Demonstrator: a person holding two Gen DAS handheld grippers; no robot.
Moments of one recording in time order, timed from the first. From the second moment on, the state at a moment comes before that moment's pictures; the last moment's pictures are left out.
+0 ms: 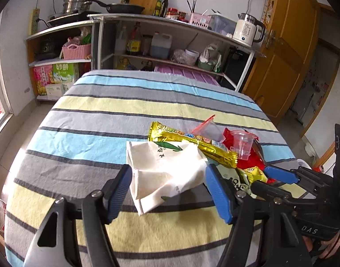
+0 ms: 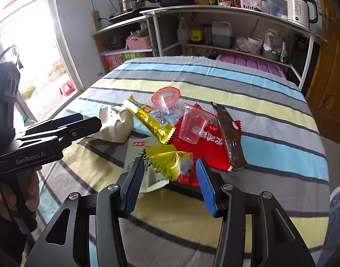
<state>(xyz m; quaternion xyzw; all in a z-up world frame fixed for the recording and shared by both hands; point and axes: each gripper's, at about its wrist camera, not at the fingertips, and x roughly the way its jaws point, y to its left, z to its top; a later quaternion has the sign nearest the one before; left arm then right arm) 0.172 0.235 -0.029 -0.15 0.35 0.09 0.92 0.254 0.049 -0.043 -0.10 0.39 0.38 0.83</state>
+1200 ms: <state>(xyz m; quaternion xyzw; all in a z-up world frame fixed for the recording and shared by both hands) 0.196 0.201 -0.037 -0.08 0.38 0.06 0.92 0.260 0.024 -0.048 -0.06 0.41 0.38 0.83</state>
